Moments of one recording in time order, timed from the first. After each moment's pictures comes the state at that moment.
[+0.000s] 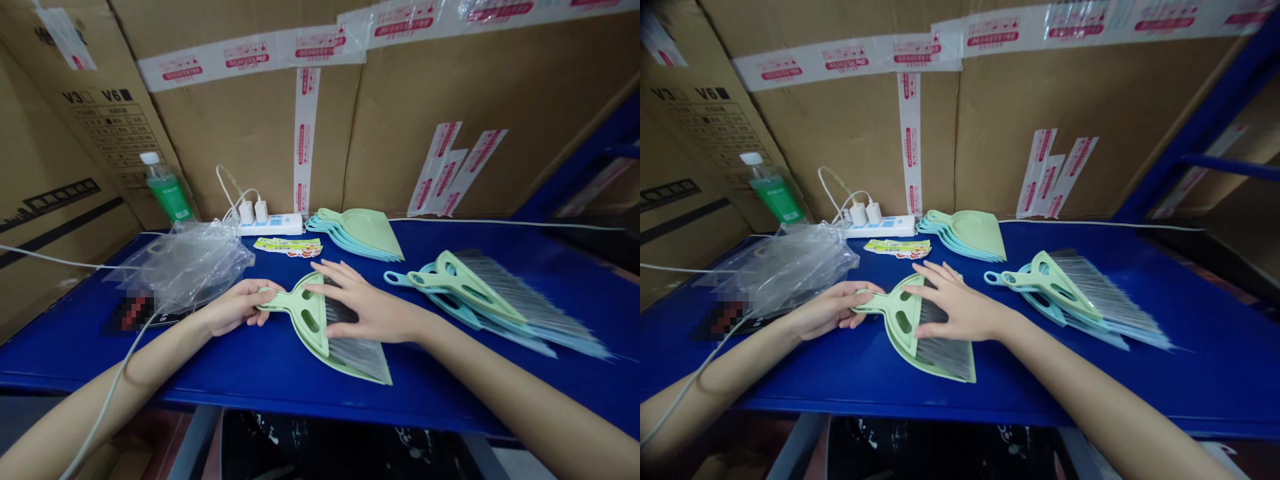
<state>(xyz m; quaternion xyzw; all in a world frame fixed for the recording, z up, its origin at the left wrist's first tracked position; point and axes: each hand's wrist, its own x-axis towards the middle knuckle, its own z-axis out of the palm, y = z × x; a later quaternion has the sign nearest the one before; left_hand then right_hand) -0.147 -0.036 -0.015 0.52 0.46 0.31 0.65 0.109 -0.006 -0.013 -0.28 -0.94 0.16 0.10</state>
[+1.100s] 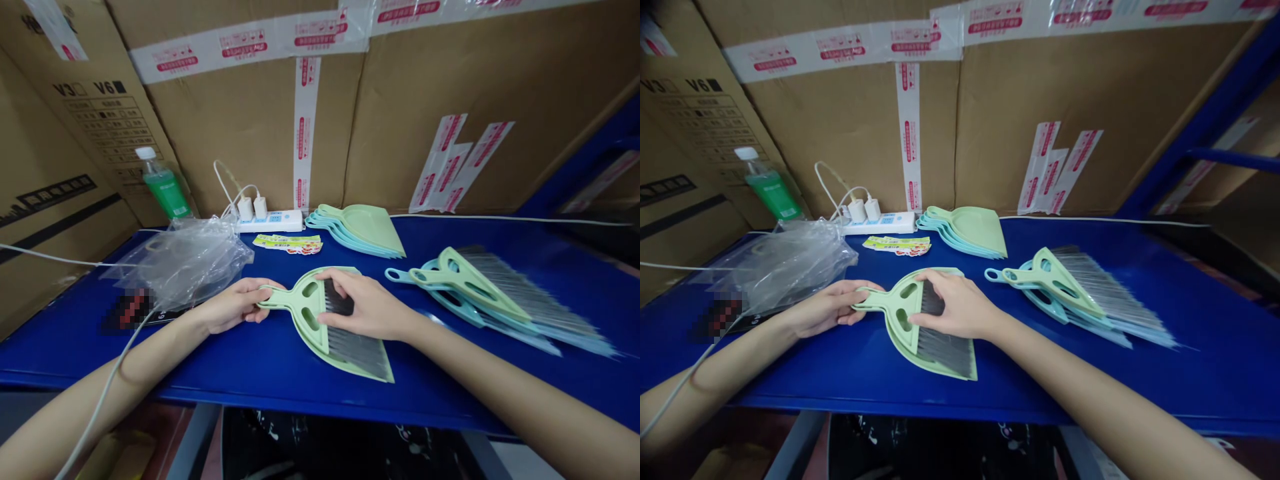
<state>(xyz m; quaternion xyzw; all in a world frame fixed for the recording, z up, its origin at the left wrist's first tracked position) -0.149 -0.035 -0.018 0.51 0.44 0.32 0.67 0.099 -0.013 -0.017 -0.39 -0.88 0.22 0.18</state>
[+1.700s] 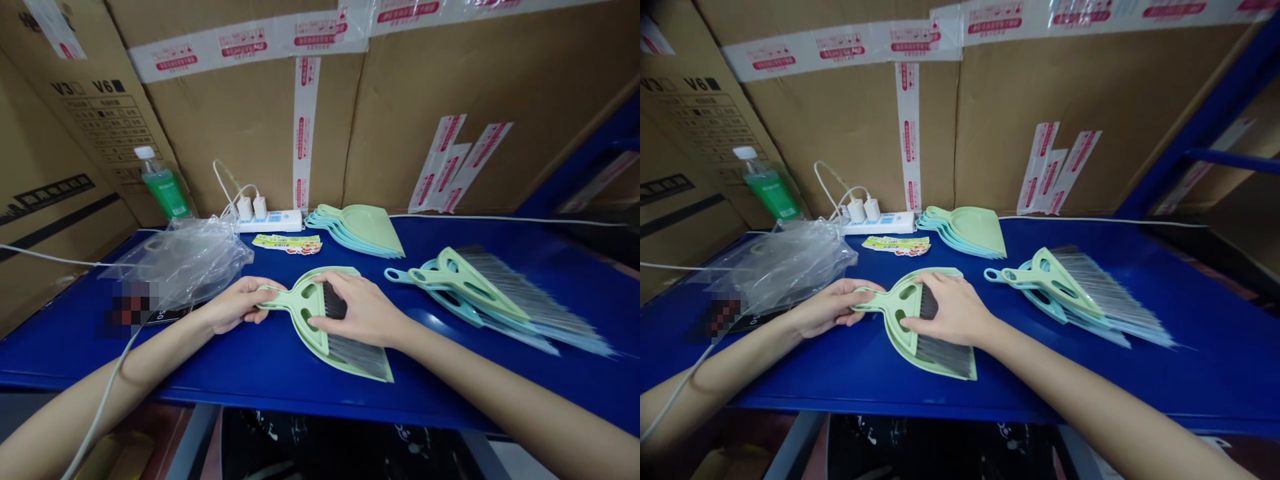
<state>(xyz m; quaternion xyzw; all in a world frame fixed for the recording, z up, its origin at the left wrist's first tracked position) -0.141 -0.034 -0.016 0.53 0.47 0.32 0.63 0.088 -0.021 -0.018 -0.43 -0.86 0.21 0.18</state>
